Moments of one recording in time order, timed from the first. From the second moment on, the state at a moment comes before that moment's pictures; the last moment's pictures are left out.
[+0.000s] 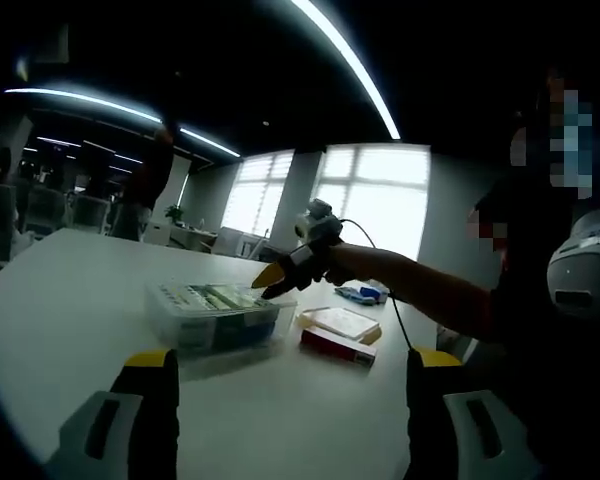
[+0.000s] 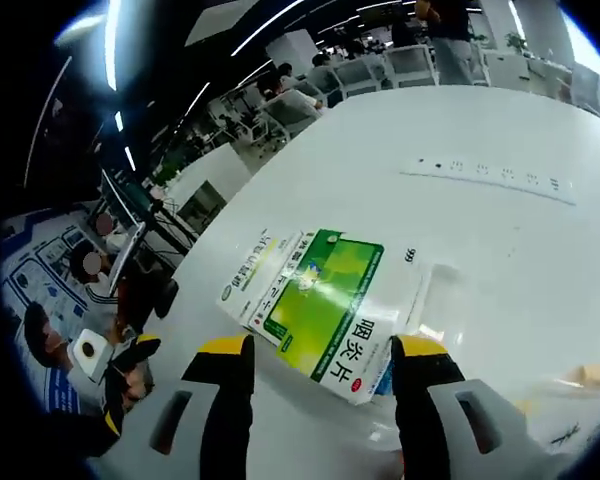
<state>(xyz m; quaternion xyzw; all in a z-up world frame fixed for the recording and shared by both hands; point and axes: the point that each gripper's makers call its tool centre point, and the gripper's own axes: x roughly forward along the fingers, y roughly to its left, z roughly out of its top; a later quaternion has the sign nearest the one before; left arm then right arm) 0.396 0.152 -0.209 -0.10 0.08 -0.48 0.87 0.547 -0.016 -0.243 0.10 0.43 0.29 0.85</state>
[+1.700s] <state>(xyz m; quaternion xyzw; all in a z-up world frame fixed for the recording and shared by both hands) 0.399 0.169 -0.203 -0.09 0.07 -0.47 0.87 0.534 -0.009 -0.209 0.01 0.30 0.35 0.89</state>
